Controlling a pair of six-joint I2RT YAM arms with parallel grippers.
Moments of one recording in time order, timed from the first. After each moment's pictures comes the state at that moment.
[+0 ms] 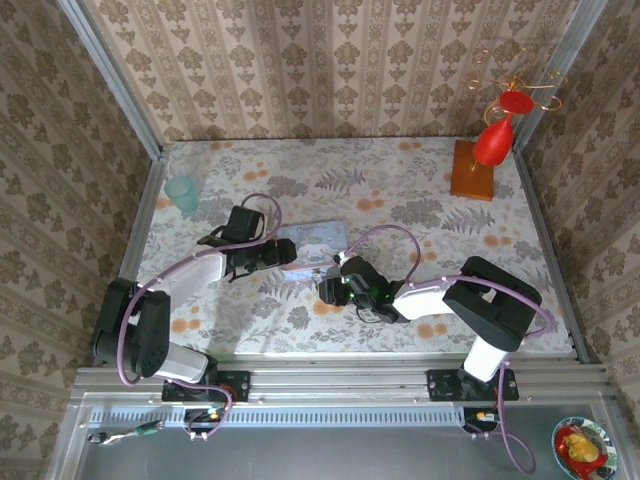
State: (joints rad) left arm -0.43 1.43 0.79 -0.34 0.28 -0.50; right arm 0.86 1.70 0.63 0.39 -0.01 0.68
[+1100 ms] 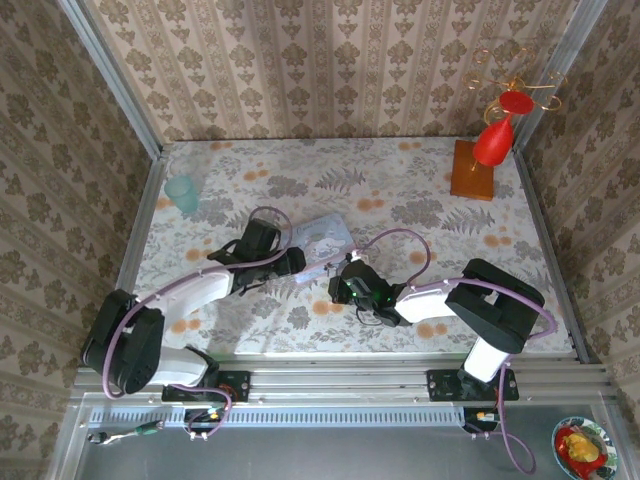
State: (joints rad) left arm -0.61 1.35 0.71 -0.27 0.10 -0.67; right arm 0.87 1.68 0.59 0.38 0.14 0.92
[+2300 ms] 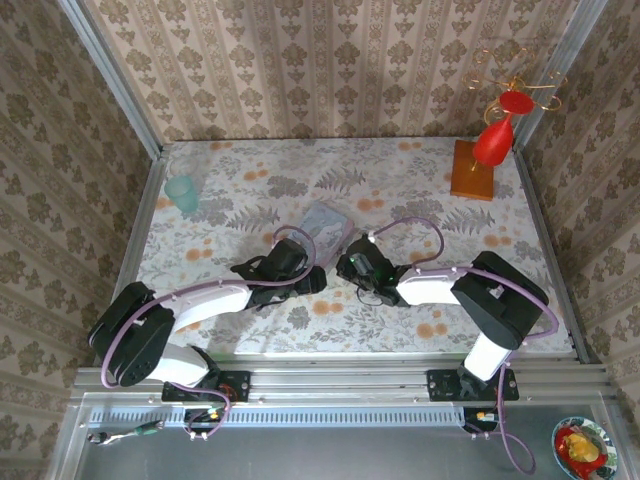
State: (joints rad) left arm -0.83 1.40 0.67 -0.19 0.02 -0.80; right arm 0.74 1.68 0.70 0.25 0.16 1.11
